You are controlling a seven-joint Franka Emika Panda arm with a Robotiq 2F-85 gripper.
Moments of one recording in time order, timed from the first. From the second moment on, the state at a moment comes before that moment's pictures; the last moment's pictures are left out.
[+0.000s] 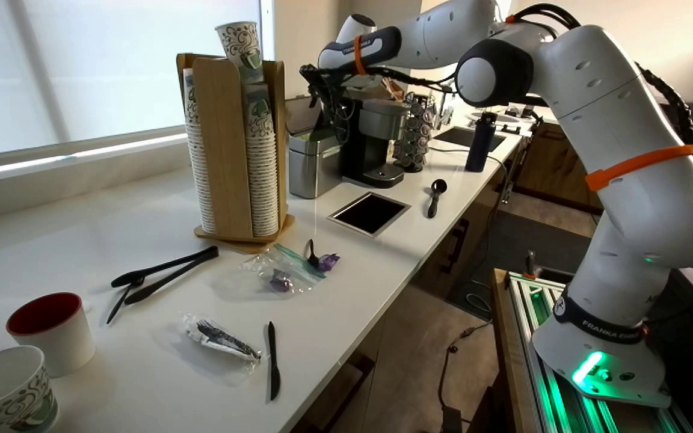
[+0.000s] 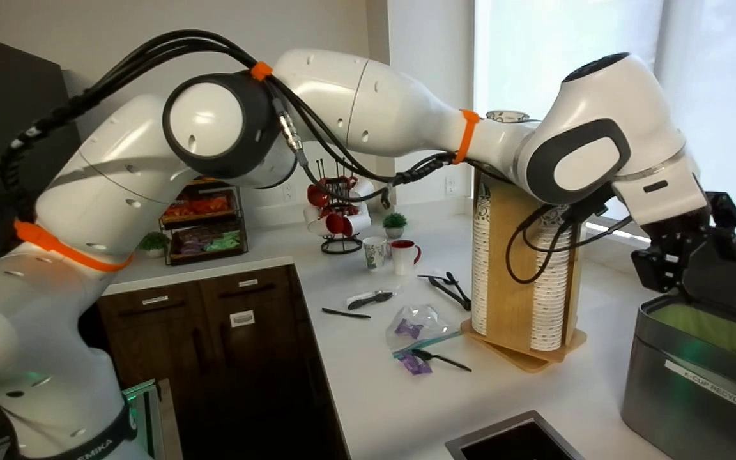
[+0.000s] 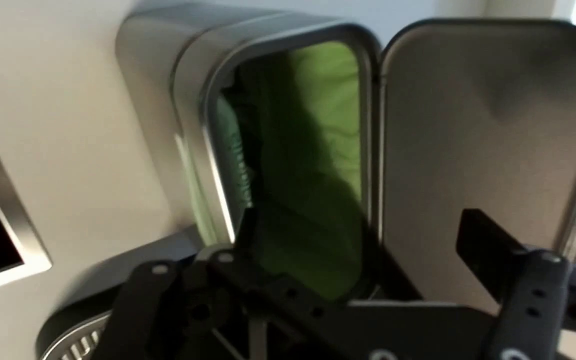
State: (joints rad) arm -0.33 0.76 -0.37 -1.15 0.30 2.48 1.26
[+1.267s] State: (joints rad) arm -0.40 0.85 -0.40 -0.94 0.11 2.08 1.42
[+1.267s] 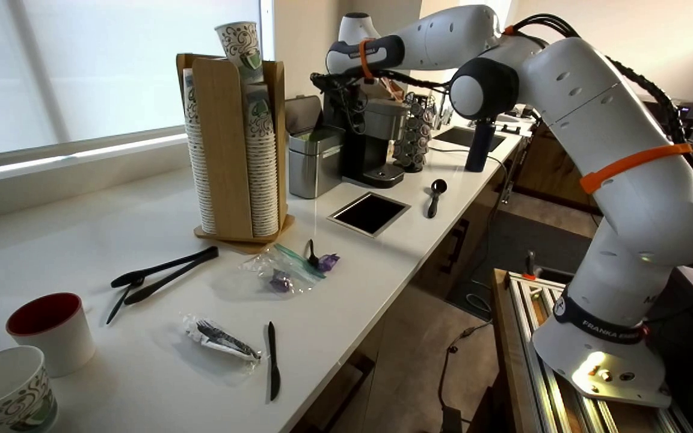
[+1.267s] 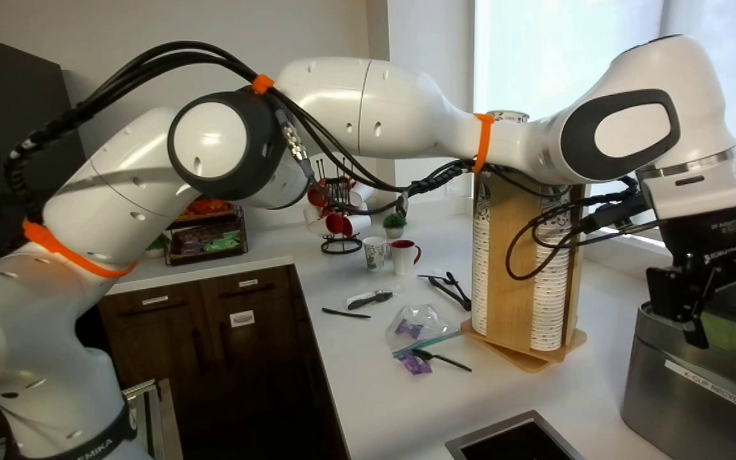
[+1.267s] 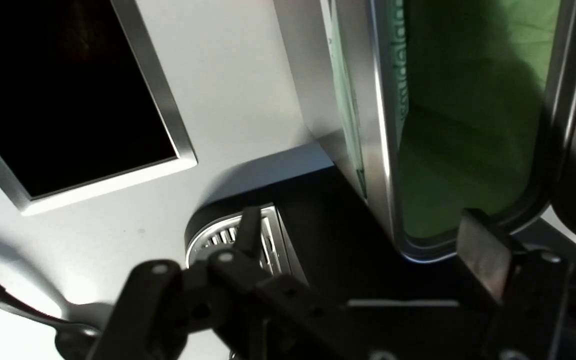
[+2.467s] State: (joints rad) arm -0.46 0.90 -0.31 -0.92 0.14 2.19 1.25
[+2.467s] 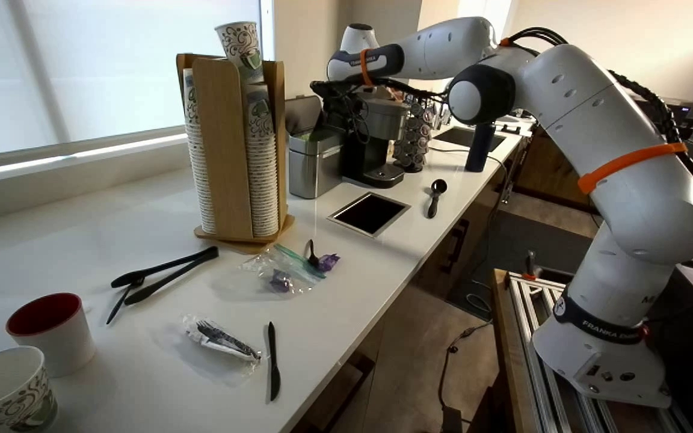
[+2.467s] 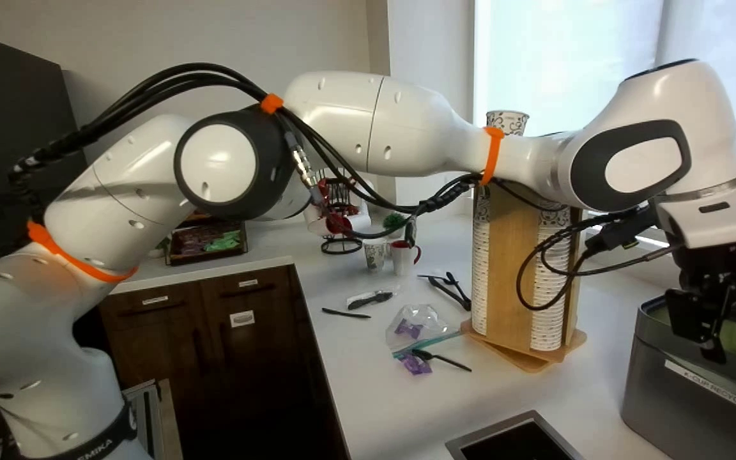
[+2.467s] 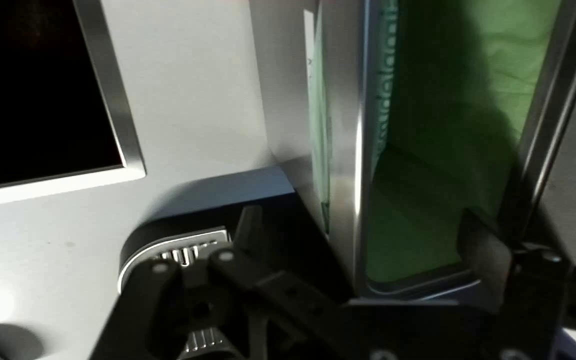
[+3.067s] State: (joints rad) arm -0.46 0.94 -0.28 -0.92 0.14 2.21 1.25
